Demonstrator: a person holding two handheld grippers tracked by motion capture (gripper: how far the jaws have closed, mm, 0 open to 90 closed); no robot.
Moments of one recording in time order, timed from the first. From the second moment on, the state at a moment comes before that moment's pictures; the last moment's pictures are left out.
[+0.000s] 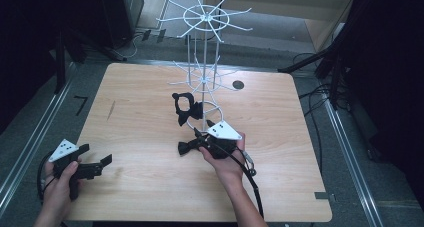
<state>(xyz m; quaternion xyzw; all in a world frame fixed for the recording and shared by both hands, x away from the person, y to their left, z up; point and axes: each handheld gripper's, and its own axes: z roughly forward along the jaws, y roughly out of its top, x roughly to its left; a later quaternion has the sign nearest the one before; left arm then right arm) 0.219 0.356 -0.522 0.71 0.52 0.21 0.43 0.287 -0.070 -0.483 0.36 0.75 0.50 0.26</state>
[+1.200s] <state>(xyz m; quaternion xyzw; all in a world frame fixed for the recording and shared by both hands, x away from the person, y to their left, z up) 0.220 0.356 -0.523 0.71 0.52 0.21 0.43 0.307 -0.092 -0.518 0.41 0.77 0.44 0.23</state>
